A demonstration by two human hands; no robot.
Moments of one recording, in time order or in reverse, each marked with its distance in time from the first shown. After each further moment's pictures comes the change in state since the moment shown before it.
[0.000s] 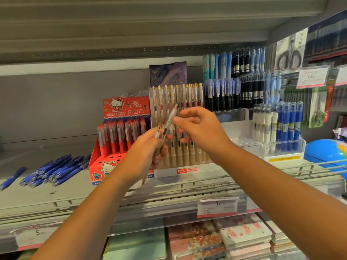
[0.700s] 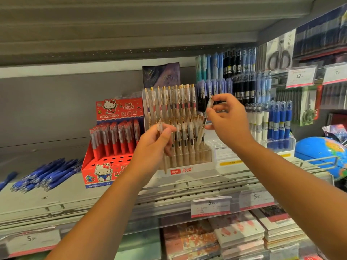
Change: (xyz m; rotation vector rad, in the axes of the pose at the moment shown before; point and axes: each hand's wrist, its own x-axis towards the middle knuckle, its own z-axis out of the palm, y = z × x) left_hand 0.012 -0.001 0.032 -0.026 0.121 0.152; right_hand 0.013 0.013 -0.067 -0.186 0.313 -0.231
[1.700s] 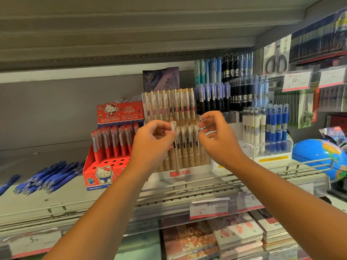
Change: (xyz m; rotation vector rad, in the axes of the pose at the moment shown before) left_hand 0.003 0.021 0.006 0.132 0.163 0.070; right_hand -0.030 0.013 0.007 -0.123 -0.172 -0.103
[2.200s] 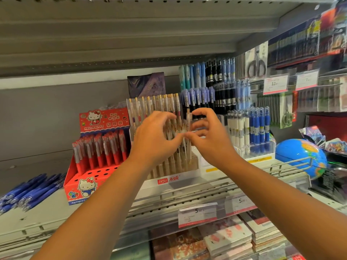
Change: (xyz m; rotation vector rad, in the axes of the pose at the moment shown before) left_hand 0.031 0.006 0.029 0.652 -0.104 0.440; right_hand 0.007 -0.007 -0.016 0.006 0.030 0.015
